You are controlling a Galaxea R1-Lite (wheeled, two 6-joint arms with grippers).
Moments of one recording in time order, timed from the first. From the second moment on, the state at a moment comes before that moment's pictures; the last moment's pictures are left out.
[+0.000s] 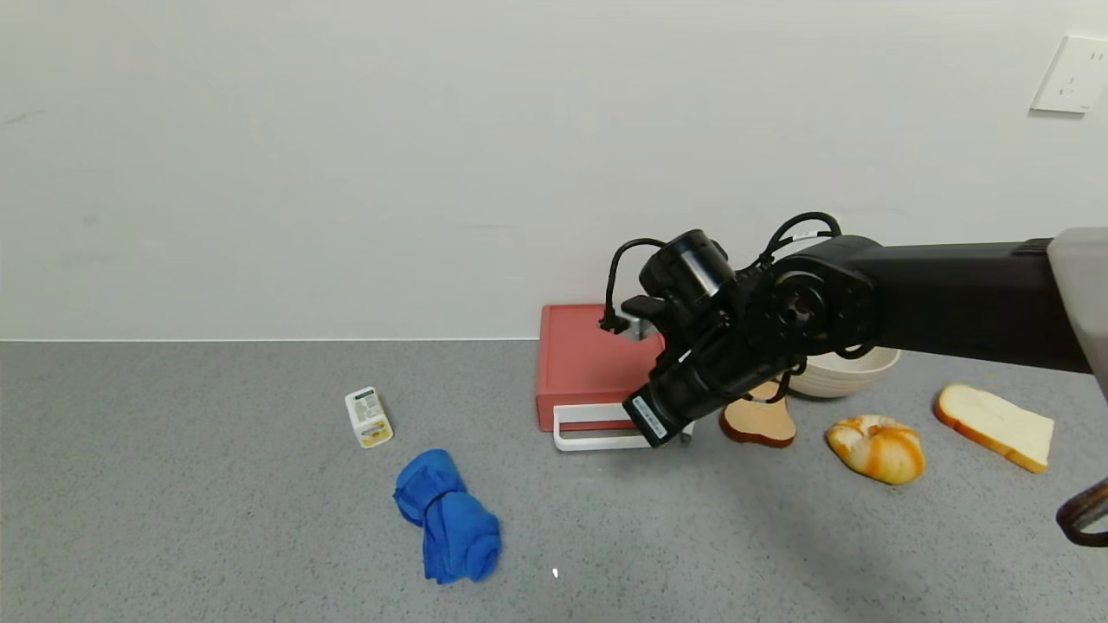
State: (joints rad) left arm 0.00 0.00 0.00 0.00 0.01 -0.01; right arm 0.62 2.20 -1.88 0.64 0.06 -0.09
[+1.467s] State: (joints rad) left arm 0.00 0.00 0.00 0.00 0.01 -0.01; right arm 0.51 2.36 -1.98 0.59 0.17 -0.46
